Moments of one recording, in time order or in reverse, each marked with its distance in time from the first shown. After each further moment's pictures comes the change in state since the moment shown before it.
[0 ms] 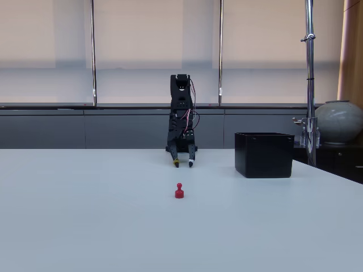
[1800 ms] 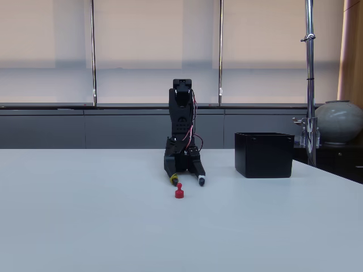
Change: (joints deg) arm 0.4 50.8 49.4 -23.9 6.9
